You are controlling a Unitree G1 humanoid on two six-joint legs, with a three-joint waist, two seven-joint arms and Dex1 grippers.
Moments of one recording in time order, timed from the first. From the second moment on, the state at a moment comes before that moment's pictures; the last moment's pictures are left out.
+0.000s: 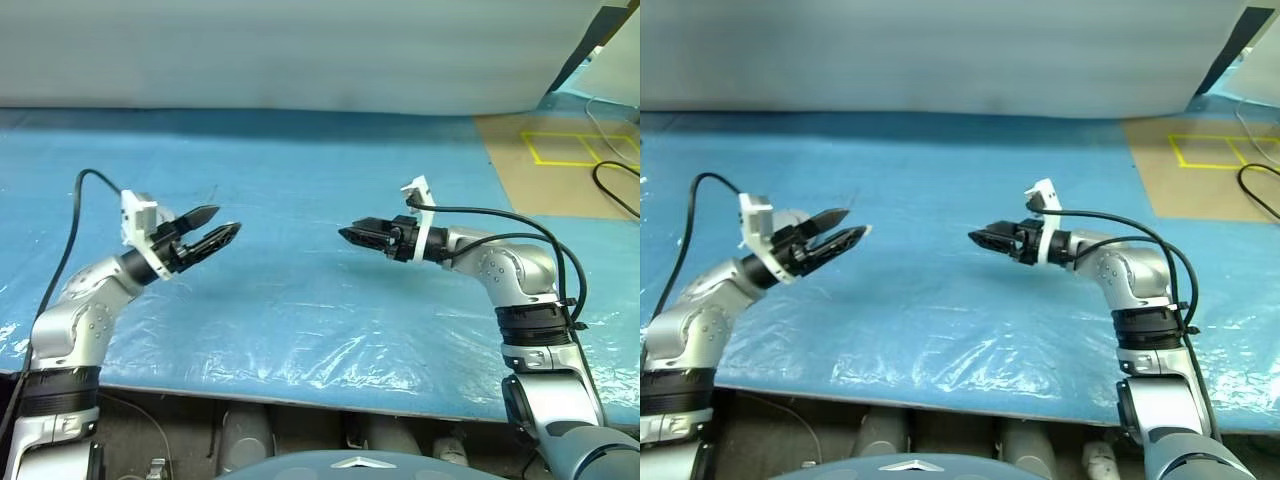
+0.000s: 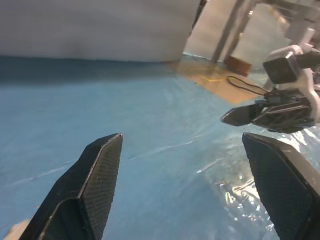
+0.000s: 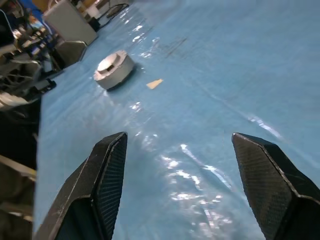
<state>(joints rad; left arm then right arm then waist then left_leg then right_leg) -0.29 0.54 0.18 -0.04 -0.73 0.45 -0.91 -0.54 -0.47 -0.01 0.02 0.56 0.87 0.83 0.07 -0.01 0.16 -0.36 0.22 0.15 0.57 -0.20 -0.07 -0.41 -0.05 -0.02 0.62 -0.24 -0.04</state>
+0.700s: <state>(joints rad) -0.35 0.47 0.00 0.08 -0.54 0.35 -1.04 -0.50 -0.43 0.06 -0.04 0.47 0.73 0.79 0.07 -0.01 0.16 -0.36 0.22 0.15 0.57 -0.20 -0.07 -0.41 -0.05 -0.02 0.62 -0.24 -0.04</state>
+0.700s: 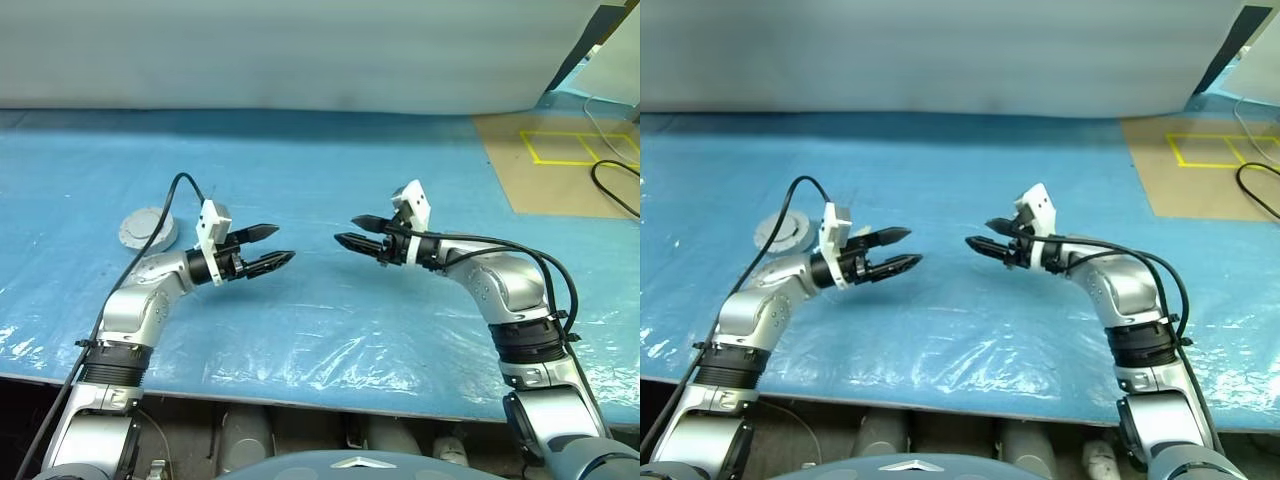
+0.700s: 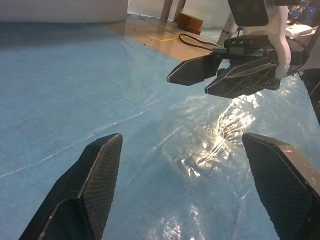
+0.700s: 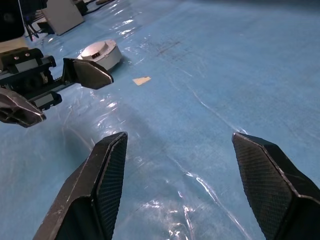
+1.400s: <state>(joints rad) -0.31 0.45 0.04 0.07 -0.52 0.31 -0.97 -0.55 -0.39 0.09 0.04 0.43 0.71 0.81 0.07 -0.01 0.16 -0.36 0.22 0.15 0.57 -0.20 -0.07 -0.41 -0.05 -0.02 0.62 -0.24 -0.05</state>
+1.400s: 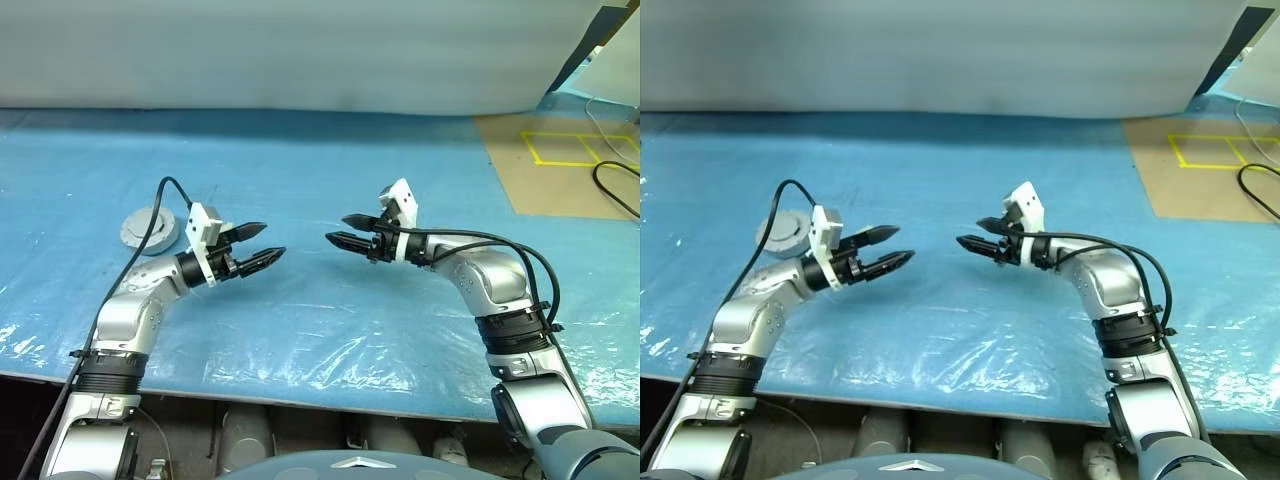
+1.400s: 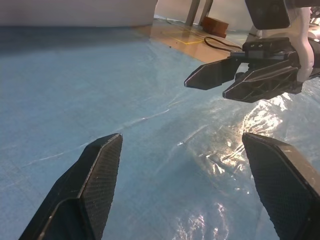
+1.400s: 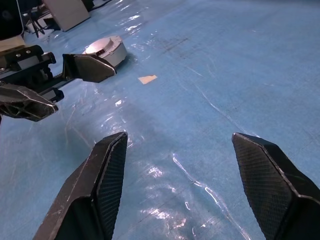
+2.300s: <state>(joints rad) -0.36 0.45 0.04 0.11 -0.51 0.30 -0.98 -0.54 -0.38 0.09 0.05 0.43 0.71 0.78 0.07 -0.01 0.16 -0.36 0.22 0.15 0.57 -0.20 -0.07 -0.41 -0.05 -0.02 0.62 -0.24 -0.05</state>
